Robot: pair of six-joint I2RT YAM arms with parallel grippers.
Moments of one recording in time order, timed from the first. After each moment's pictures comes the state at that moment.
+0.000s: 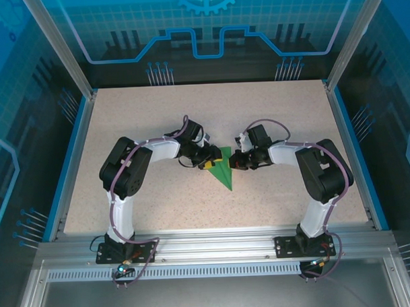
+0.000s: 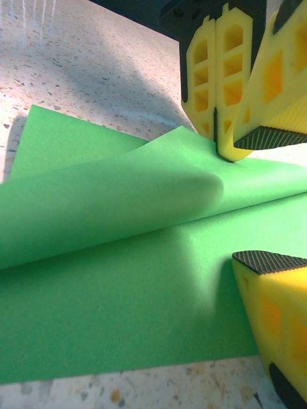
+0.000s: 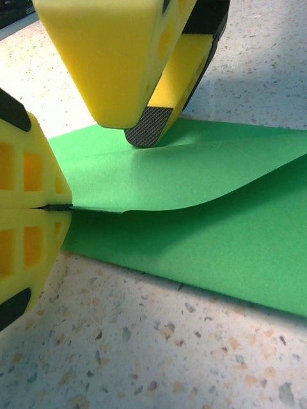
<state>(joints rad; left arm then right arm) -0.48 2.04 1.23 -0.23 0.65 -0.85 0.37 1.81 0.91 -0.17 -0.56 0.44</state>
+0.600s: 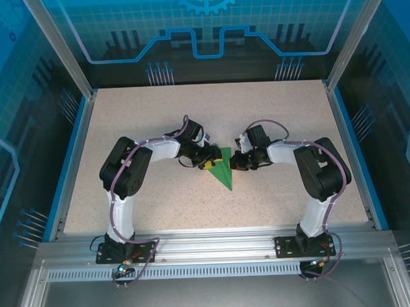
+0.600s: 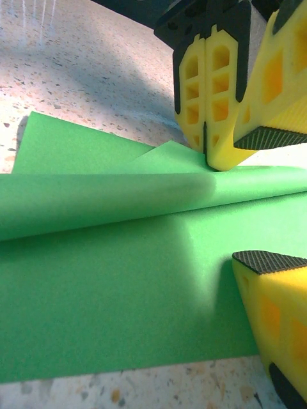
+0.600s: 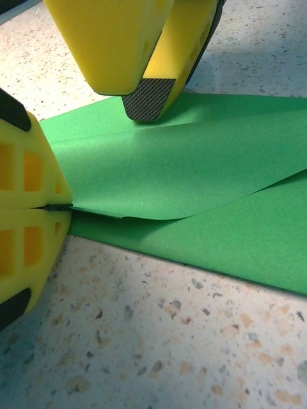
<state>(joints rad) -0.48 2.04 1.23 -0.24 0.65 -0.85 0.37 1.83 0.92 -0.21 -0.54 0.42</state>
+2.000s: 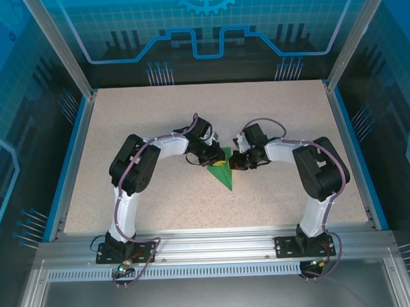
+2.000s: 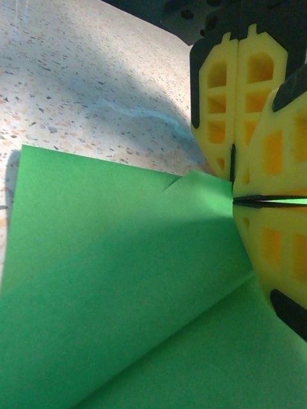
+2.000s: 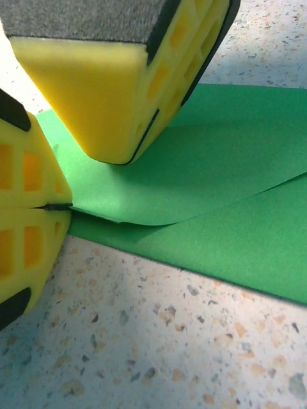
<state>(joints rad) -0.52 2.13 1.38 -0.33 0.66 -0.80 0.39 1.84 0.97 -0.28 -0.48 0.38</state>
